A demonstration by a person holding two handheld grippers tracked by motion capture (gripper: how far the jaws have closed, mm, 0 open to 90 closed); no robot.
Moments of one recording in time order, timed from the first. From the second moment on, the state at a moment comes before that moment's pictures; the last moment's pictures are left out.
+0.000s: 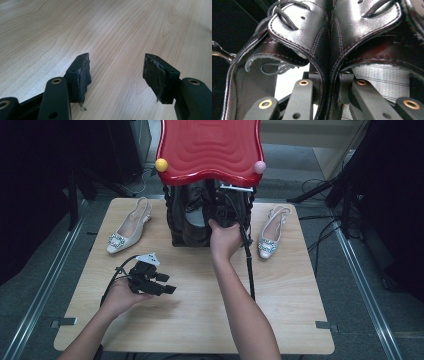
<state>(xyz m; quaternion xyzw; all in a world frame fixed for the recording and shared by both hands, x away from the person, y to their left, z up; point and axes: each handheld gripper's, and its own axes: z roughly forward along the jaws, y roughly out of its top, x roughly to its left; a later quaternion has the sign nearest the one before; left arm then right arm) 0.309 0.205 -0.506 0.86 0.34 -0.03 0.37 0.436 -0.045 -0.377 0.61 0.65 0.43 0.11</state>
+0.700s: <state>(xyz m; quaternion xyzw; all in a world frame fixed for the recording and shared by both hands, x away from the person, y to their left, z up) 0.310 0.207 -0.505 0.86 0.34 -0.03 0.37 0.437 -0.038 -0.382 0.58 0.68 0.44 0.11</state>
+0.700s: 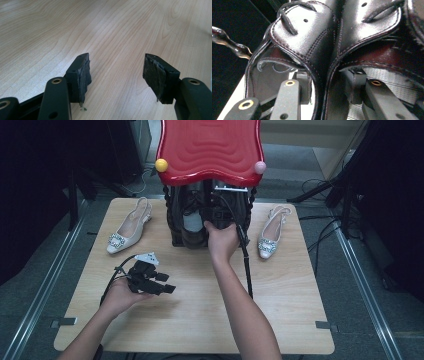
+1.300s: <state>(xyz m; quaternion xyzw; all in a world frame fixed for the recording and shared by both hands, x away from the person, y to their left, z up) 0.311 0.209 -0.504 0.86 0.35 -0.03 0.38 0.424 -0.047 -0.375 0.54 0.70 0.46 0.11</state>
